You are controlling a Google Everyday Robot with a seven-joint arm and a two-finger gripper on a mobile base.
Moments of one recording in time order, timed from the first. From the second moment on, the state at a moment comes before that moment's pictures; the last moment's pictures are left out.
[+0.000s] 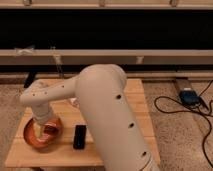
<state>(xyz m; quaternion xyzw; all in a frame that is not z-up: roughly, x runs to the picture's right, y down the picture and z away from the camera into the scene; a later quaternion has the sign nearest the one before) -0.311 0.208 0.792 -0.07 -0.40 -0.88 0.26</state>
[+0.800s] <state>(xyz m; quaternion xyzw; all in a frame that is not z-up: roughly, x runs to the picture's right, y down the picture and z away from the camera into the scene) -0.262 0.194 0.803 -0.10 -0.37 -0.87 0.30</state>
